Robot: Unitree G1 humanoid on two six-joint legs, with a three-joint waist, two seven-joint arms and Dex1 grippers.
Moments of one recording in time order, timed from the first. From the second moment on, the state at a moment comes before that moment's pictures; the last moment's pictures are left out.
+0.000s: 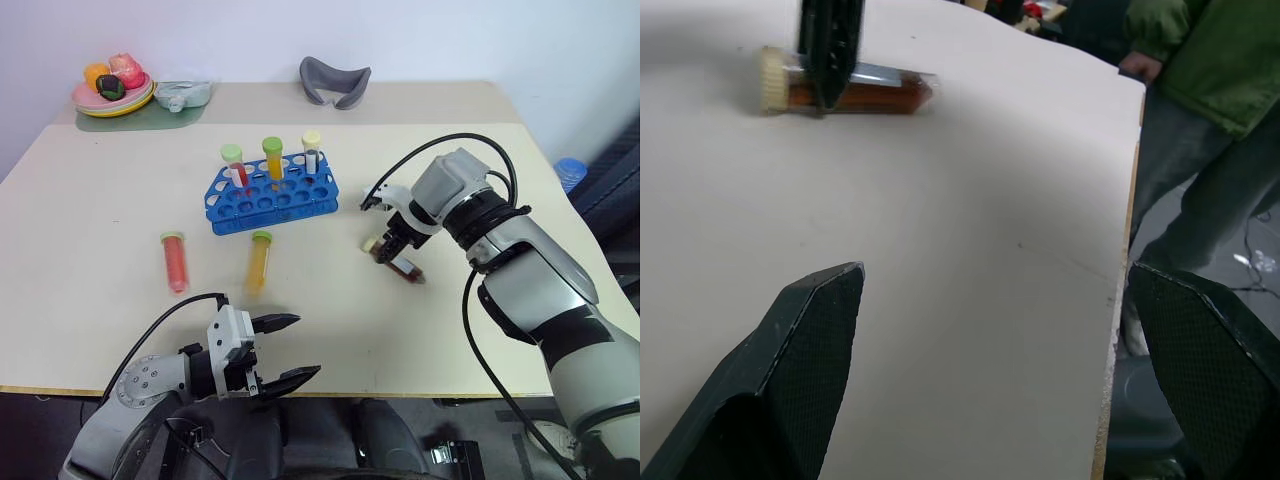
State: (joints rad) left arm 0.24 0.59 -0.08 -0.55 -0.49 0.30 -0.90; right arm -1.29 -0.41 0.59 0.77 -0.14 1.19 1.45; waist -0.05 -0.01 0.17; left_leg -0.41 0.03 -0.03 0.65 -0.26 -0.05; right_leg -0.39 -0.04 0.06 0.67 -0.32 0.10
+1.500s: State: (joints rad) left arm 0.38 0.77 0.21 -0.89 -0.77 0.56 -0.73; right arm -1.01 0.02 -0.25 1.19 0.25 -0.53 0.77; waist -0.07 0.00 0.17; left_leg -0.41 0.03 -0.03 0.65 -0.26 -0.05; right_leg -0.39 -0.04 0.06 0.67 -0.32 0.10
